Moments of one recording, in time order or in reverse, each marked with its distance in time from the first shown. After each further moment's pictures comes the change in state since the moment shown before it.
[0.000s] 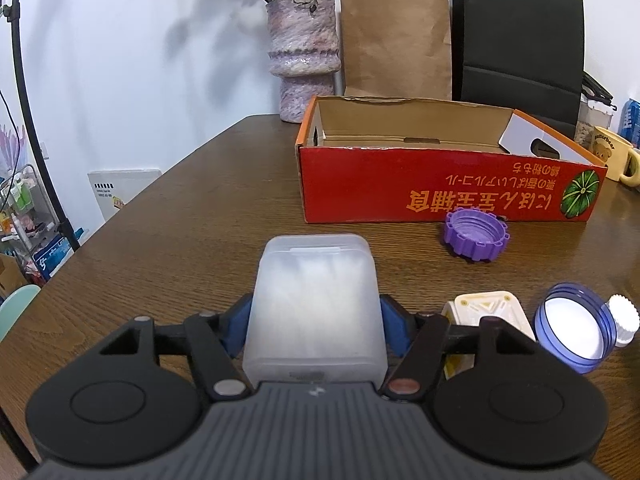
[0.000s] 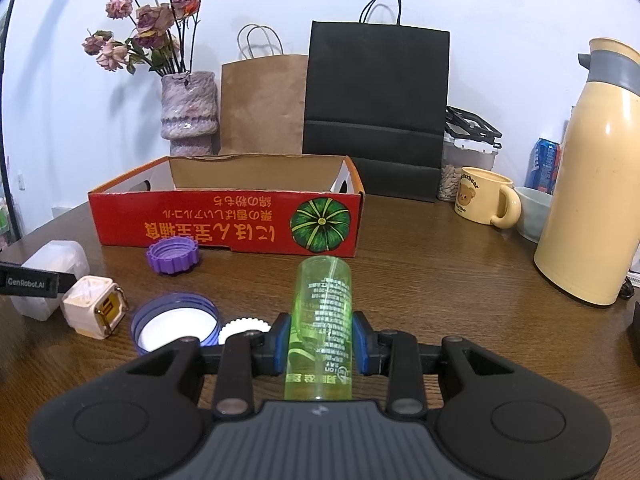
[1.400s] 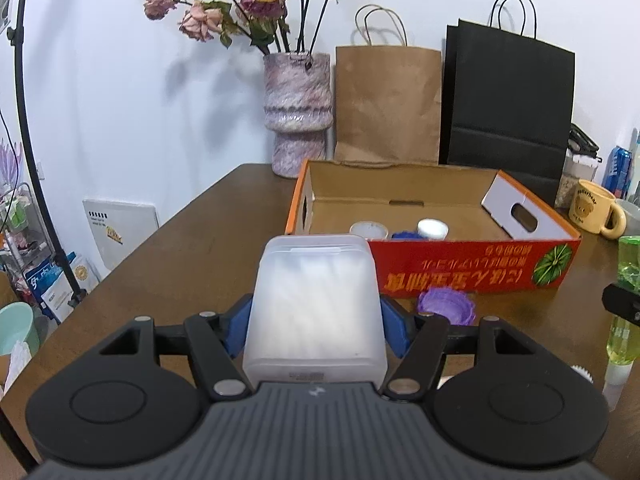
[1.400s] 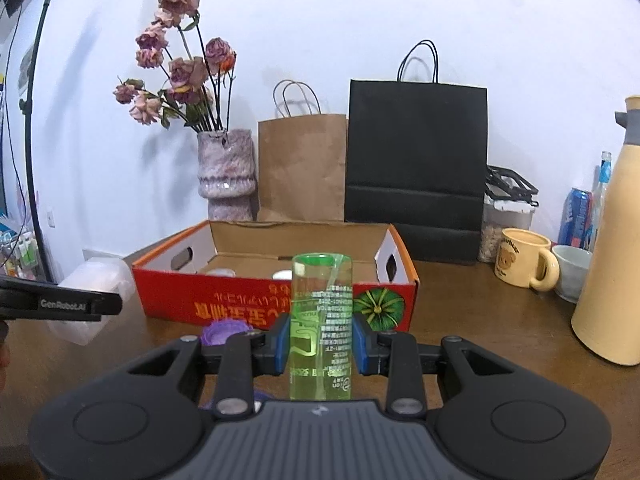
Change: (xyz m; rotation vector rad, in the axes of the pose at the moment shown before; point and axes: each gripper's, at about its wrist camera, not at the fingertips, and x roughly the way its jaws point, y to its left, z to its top) left arm -0.029 -0.005 0.045 -0.033 -0.106 -0.038; right arm -0.006 0.031 0.049 0.001 -0.141 0.092
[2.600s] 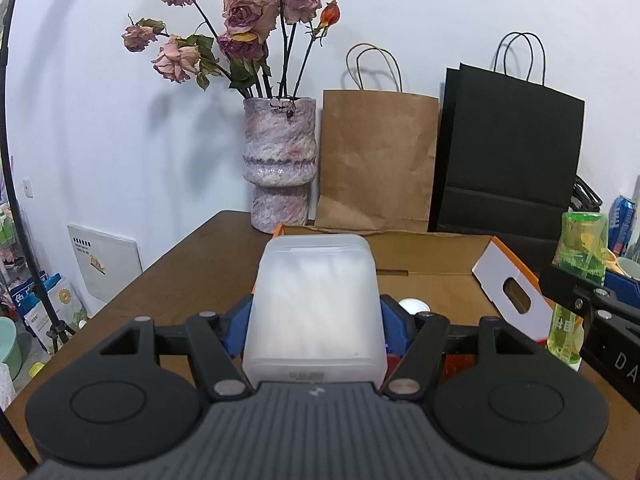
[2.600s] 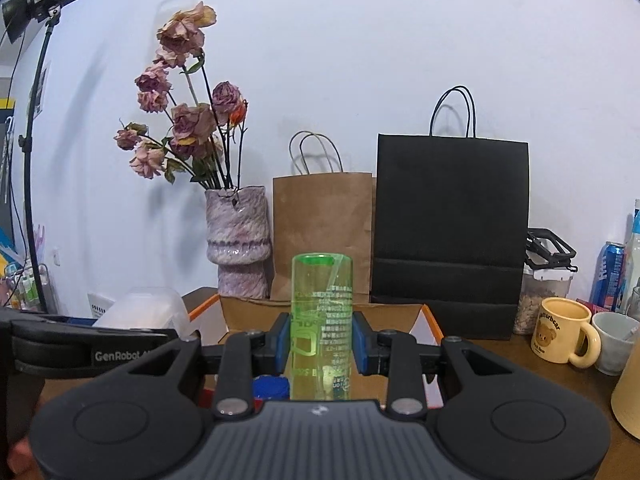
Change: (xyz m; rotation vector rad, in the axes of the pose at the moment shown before) left arm 0.035 -0.024 0.063 -0.048 -0.086 -0.017; right arm 0.060 0.021 0.068 -0.004 -0.130 0.033
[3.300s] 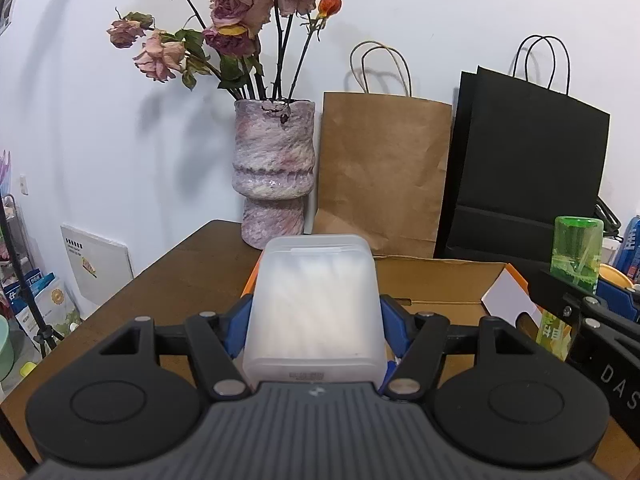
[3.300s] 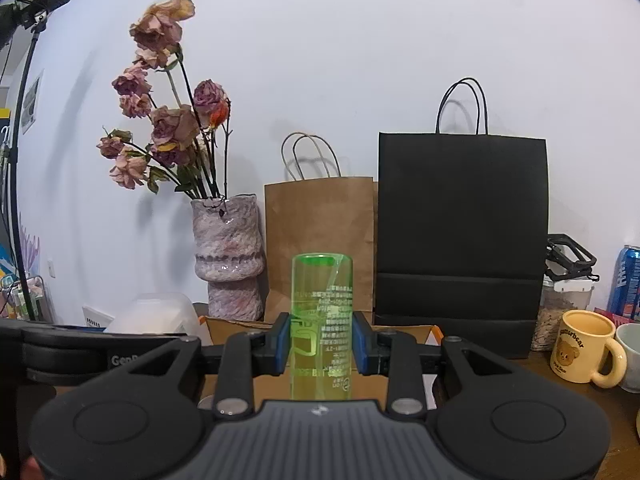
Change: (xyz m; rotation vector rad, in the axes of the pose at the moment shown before) left arm 0.051 -0.012 0.024 -0.026 -0.004 0.010; right arm 0.057 -0.007 0.013 0.019 -0.015 0.008
